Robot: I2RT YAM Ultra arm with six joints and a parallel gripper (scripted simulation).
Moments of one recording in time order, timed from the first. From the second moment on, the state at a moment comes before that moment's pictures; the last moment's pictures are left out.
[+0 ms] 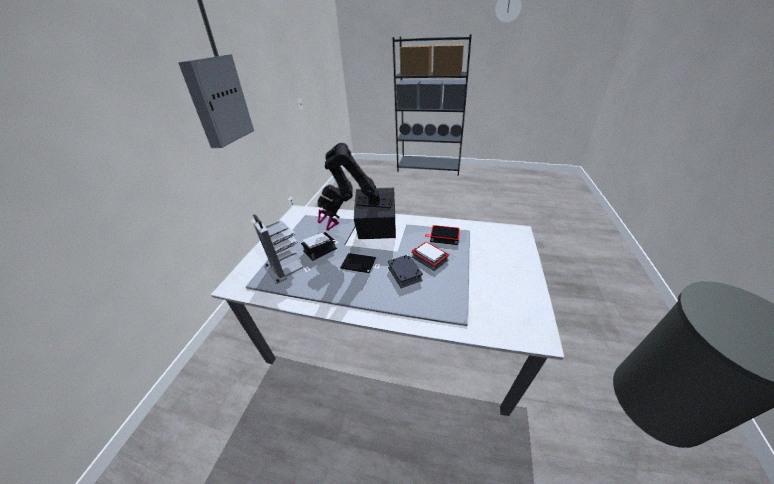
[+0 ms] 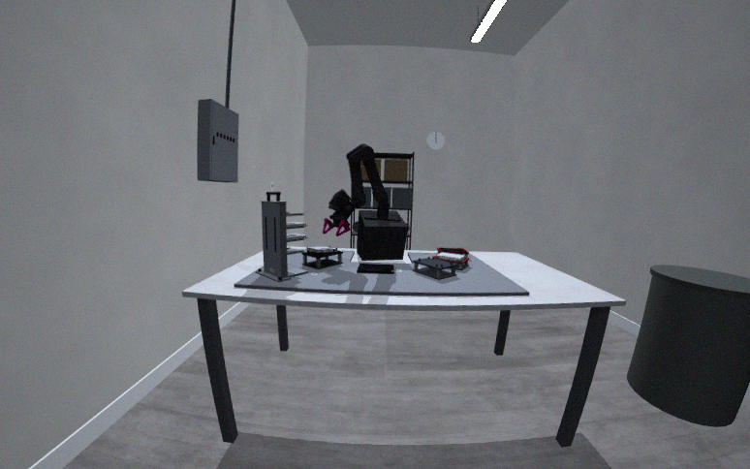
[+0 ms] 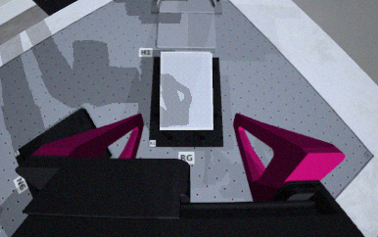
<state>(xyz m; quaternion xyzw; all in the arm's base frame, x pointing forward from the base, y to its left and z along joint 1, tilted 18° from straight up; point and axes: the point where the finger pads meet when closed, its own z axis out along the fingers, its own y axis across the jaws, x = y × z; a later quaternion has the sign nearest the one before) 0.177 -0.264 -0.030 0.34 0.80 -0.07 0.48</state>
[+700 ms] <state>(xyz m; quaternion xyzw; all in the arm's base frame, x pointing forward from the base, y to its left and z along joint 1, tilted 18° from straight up) 0.162 -0.270 0.020 0.34 0.80 -0.08 0.49</state>
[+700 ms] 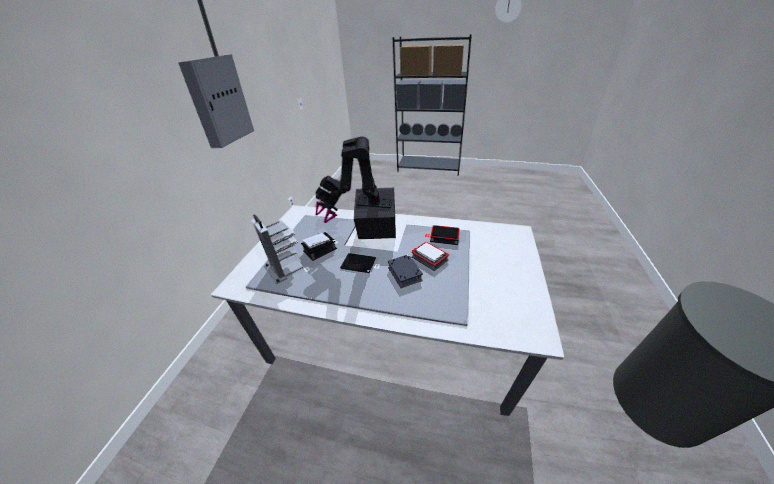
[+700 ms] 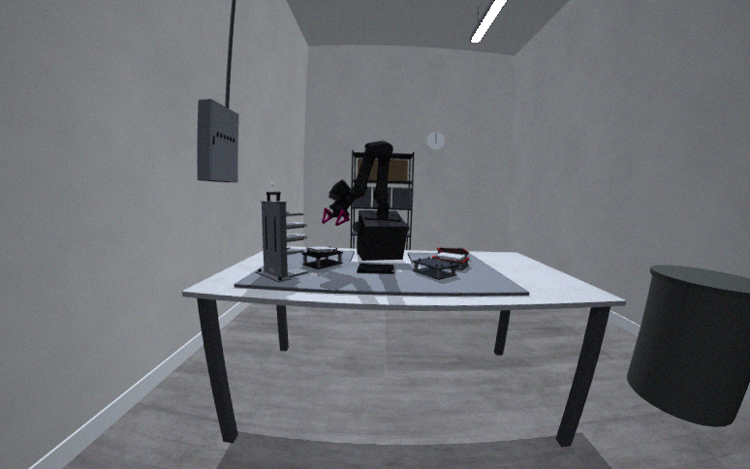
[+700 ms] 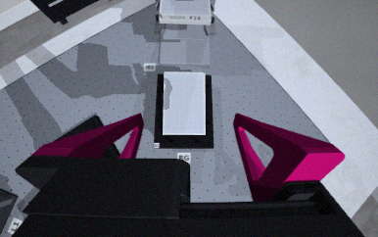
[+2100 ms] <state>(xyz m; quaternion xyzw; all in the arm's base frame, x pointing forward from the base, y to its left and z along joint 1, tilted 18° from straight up) 0.189 -0.240 0.080 0.19 0.88 -0.06 0.44</state>
